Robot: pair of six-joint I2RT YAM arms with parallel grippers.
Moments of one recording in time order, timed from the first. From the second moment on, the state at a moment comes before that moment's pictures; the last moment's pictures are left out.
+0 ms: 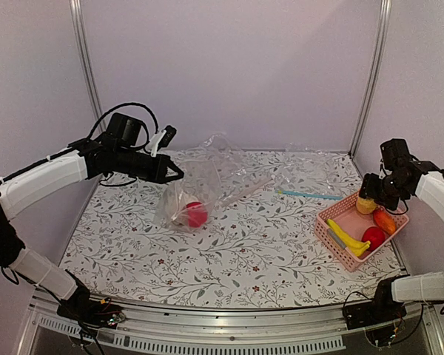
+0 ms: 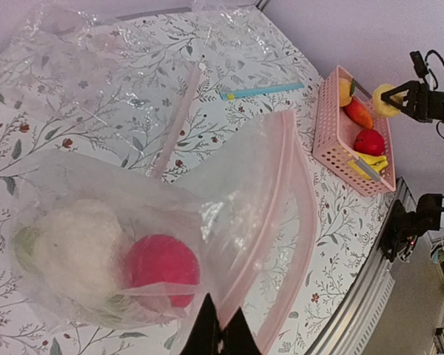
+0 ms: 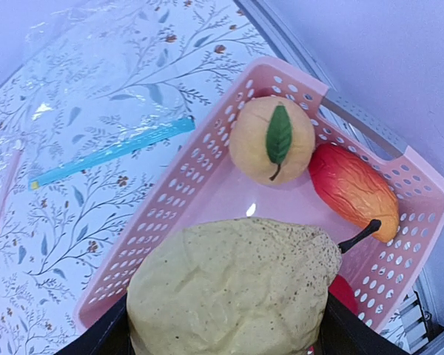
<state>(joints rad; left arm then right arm) -0.53 1.42 1.21 -0.48 0.41 -0.22 0.05 1.15 0.95 -0.80 0.20 0.47</state>
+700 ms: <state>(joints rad) -0.53 1.42 1.21 -0.48 0.44 -0.22 0.48 1.16 1.22 -0.69 -0.19 0.41</state>
